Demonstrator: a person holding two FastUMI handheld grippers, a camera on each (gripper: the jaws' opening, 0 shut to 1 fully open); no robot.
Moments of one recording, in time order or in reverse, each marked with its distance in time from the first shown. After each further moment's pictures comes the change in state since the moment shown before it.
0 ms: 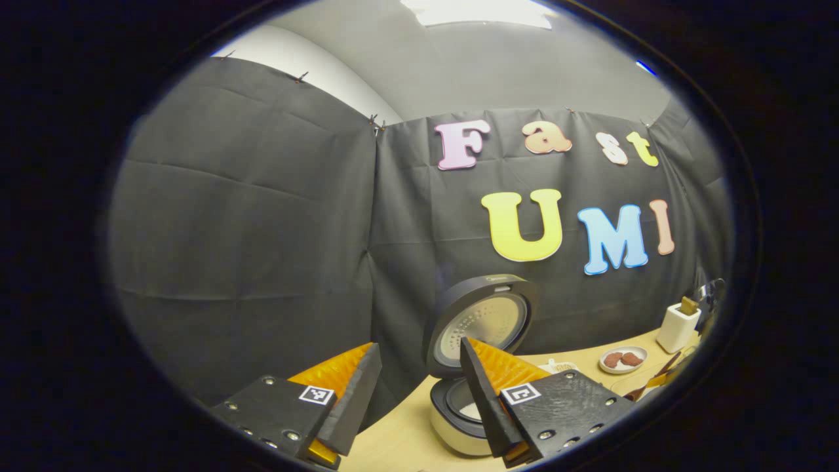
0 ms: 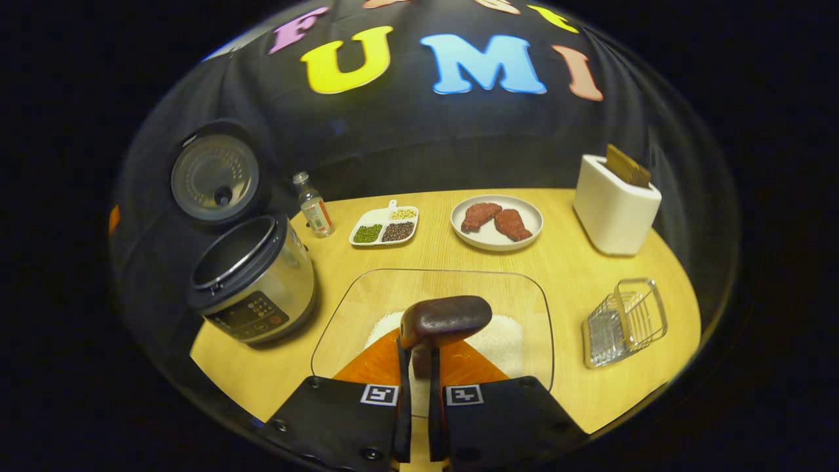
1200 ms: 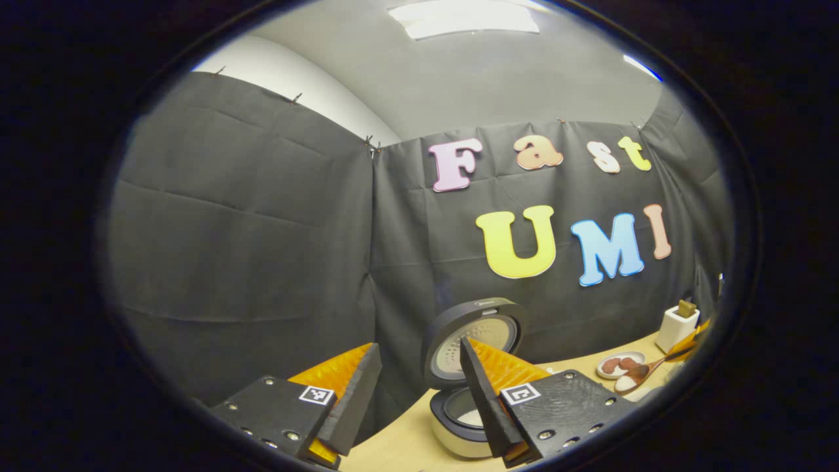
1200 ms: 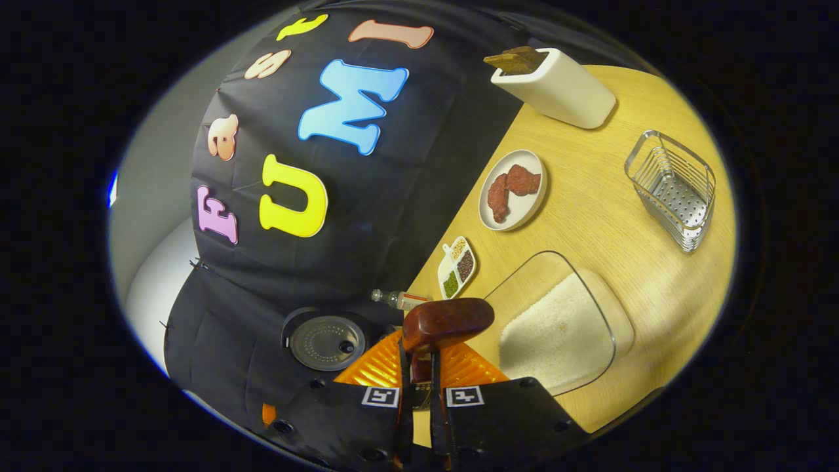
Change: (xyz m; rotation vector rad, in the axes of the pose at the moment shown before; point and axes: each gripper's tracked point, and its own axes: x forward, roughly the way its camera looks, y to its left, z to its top) left arm -0.032 -0.006 0.042 0.047 -0.073 0.018; right arm -0.059 0.021 0.075 0.796 -0.091 0.444
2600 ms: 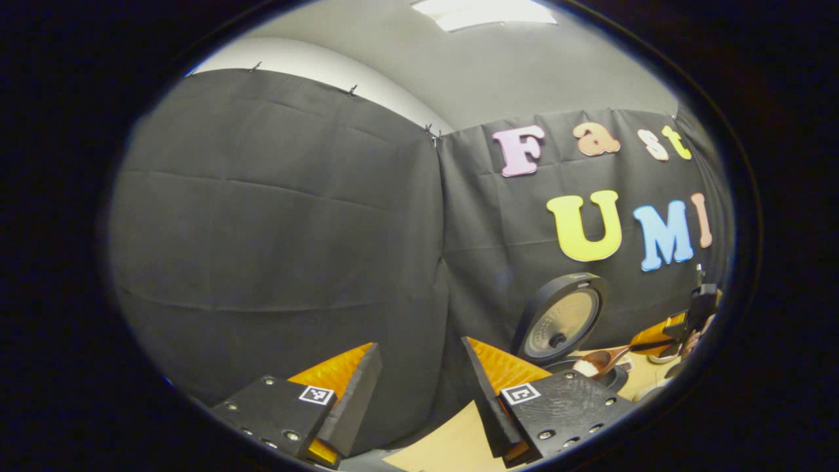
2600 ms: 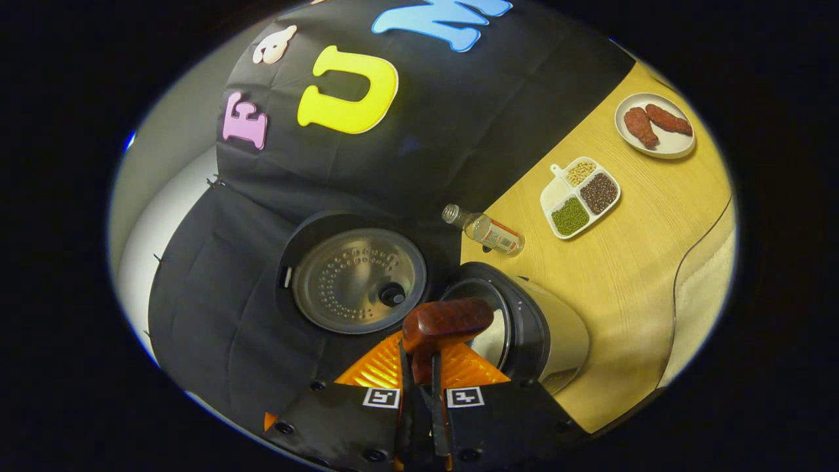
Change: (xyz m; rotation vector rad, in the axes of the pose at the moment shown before) left arm -0.036 0.142 -0.044 -0.001 0.071 0.260; right arm 0.166 0.120 -0.163 -0.212 0.273 0.129
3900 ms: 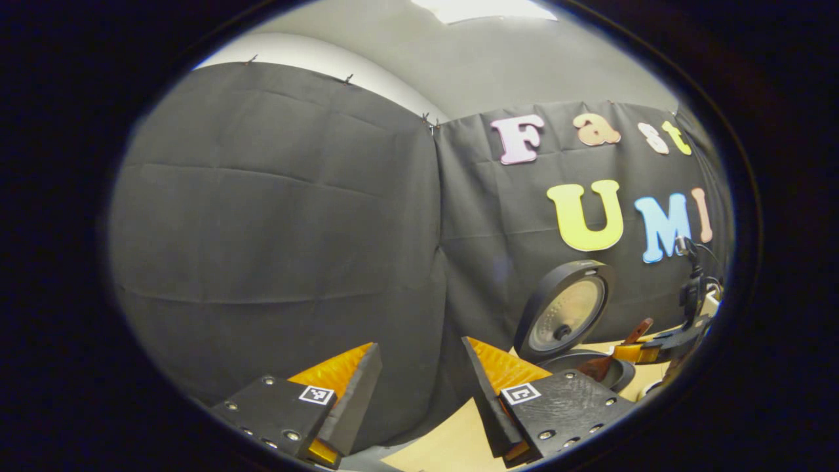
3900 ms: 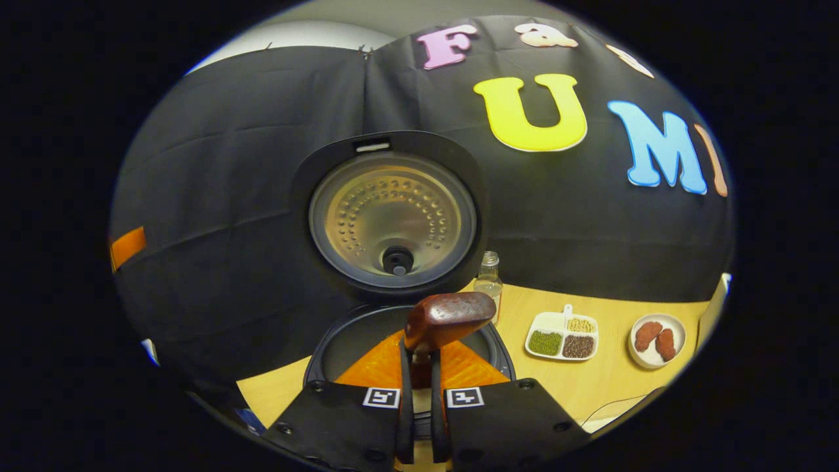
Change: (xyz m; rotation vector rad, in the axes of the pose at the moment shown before) left arm 0.022 -0.009 -0.015 0.006 0.040 -0.036; right arm 0.031 0.010 -0.019 -1.022 -0.110 -0.152
